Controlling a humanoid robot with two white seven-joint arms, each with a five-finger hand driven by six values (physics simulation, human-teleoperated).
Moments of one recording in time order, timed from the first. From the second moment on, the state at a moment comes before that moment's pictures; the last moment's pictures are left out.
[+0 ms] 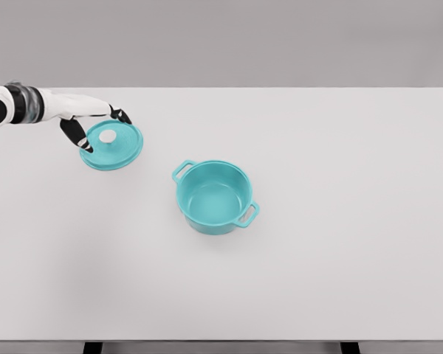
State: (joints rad) left arm -1.10 0.70 -1.15 -1.01 -0.14 -0.29 -0.61; right arm 0.01 0.00 0.51 -0.09 0.16 -0.04 0.31
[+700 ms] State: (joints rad) left arm -1.09 0.64 -1.15 -0.94 -0.19 -0.29 -0.61; right arm 0.01 0.00 0.51 -0.09 0.16 -0.04 0.31
